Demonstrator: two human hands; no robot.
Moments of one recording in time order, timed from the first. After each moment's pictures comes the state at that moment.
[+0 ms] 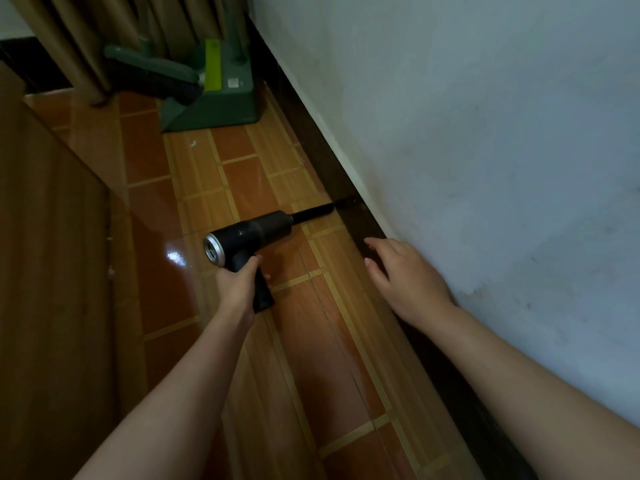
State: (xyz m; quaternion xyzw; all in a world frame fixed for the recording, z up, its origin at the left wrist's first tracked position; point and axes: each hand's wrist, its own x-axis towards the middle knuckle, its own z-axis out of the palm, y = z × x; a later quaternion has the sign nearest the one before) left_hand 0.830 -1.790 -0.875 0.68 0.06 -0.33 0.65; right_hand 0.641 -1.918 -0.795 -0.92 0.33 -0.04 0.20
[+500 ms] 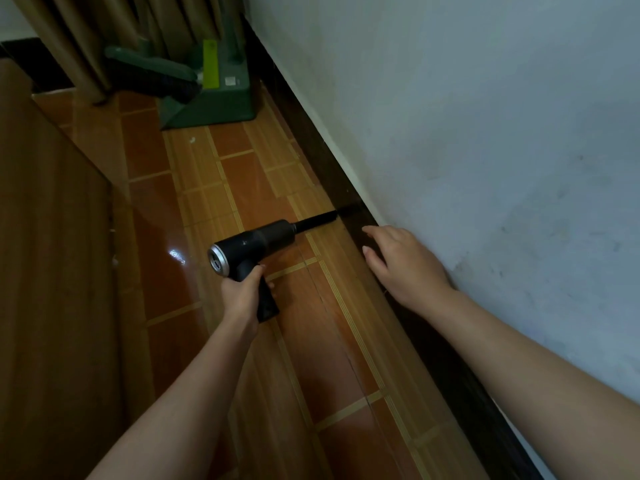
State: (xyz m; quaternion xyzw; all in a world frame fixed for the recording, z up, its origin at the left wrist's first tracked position) left_hand 0.797 -1.765 -0.874 0.68 0.07 -0.35 0.64; right_hand 0.627 -1.908 -0.778 -0.93 0.32 -0.03 0.18
